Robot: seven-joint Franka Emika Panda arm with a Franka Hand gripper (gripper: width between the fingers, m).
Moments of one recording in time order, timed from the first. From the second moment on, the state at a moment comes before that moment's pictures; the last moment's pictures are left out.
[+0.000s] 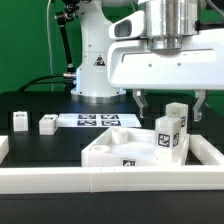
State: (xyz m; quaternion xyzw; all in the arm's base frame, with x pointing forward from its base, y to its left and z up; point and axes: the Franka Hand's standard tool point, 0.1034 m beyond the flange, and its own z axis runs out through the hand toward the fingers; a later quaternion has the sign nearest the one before) arm 0.620 0.067 0.097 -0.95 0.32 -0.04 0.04
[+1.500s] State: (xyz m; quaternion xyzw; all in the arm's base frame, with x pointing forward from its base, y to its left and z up) arm 0.582 0.014 0.101 -1.00 0.08 -0.02 0.02
